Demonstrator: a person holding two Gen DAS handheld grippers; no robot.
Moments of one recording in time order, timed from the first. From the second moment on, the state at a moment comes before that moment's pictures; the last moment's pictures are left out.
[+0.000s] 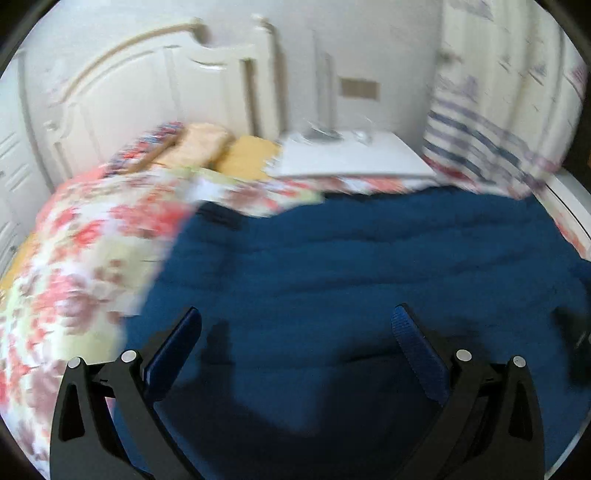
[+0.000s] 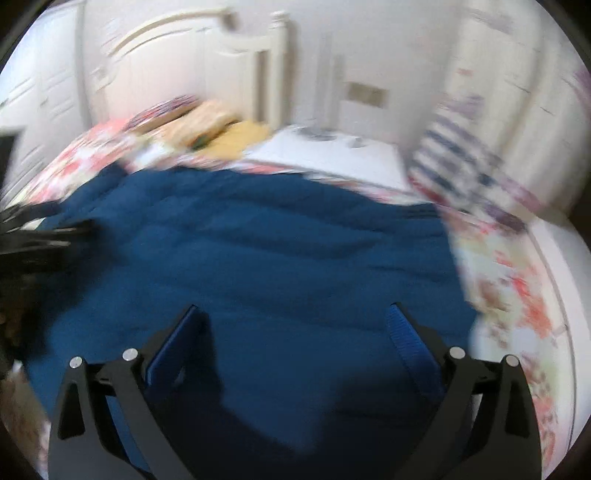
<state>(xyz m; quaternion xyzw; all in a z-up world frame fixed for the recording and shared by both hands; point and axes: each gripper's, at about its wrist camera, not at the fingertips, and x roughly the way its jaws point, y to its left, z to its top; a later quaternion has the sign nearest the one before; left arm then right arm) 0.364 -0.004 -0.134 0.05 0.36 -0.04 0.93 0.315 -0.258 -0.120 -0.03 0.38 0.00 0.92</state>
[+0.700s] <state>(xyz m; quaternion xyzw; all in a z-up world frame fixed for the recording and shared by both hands) 0.337 0.070 -0.128 -0.11 0.35 -0.04 0.93 0.277 -0.303 -0.120 0.07 0.35 0.01 0.93</state>
